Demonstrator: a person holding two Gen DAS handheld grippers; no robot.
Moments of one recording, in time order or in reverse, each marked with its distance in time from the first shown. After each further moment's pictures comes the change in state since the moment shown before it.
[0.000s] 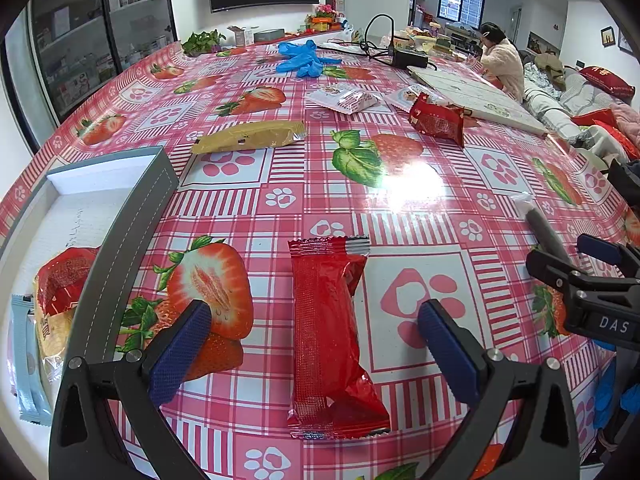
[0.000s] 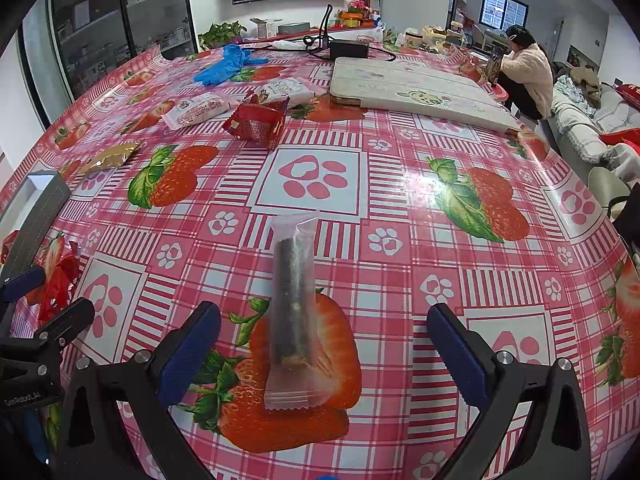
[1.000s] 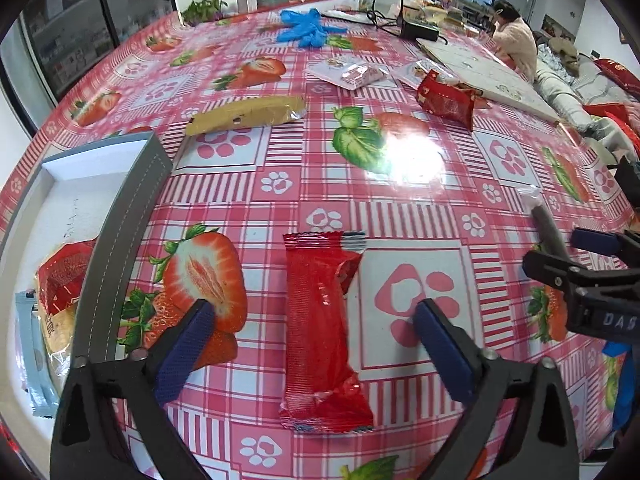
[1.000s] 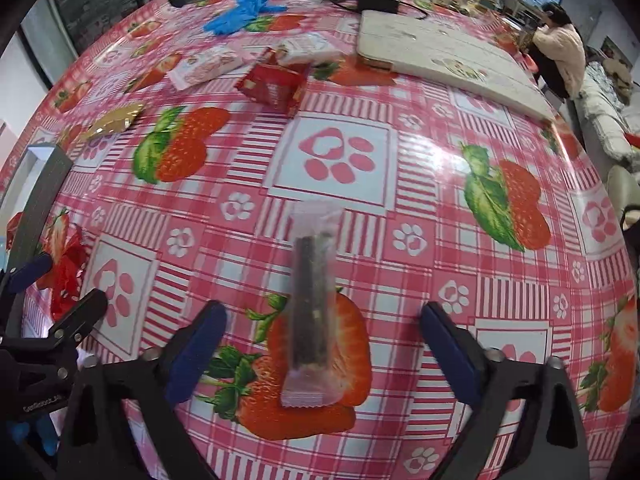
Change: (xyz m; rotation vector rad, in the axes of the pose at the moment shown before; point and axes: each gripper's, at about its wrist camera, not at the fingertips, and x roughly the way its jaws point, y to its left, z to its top) left arm 0.005 -0.006 0.014 -0.018 0.149 0.014; right arm 0.007 0.017 0.030 -0.103 0.224 0.054
